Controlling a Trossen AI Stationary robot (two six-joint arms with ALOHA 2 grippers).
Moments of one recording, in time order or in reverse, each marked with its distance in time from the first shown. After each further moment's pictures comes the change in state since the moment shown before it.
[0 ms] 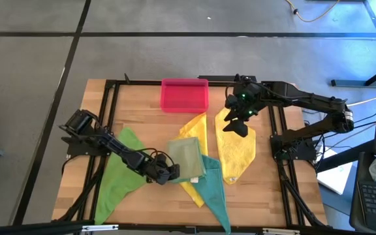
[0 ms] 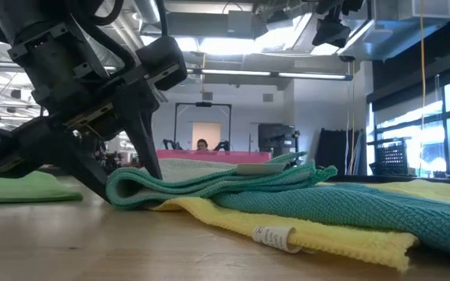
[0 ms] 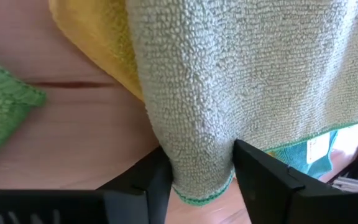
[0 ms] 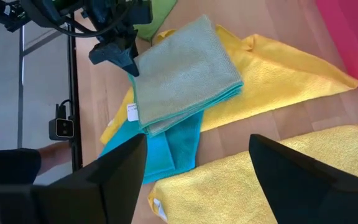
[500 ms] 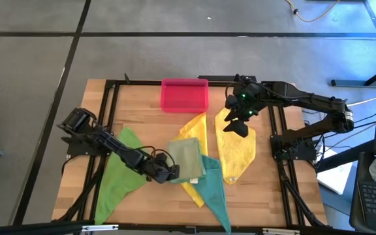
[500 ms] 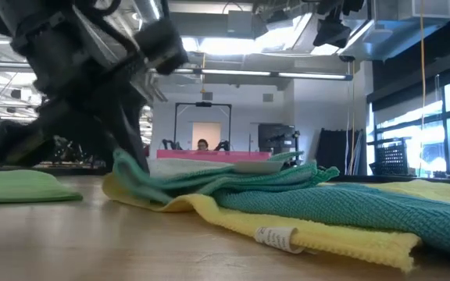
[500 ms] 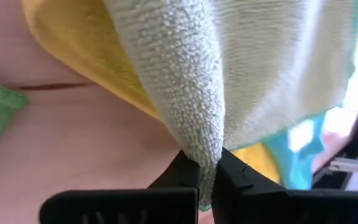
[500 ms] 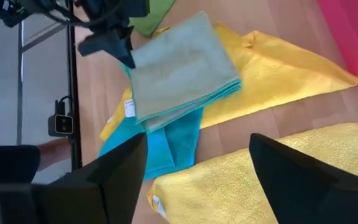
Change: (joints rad) left arm 0.001 -0.052 -0.002 -0.005 0.010 0.092; right arm 0.000 0.000 0.000 -0.010 0.000 -0.013
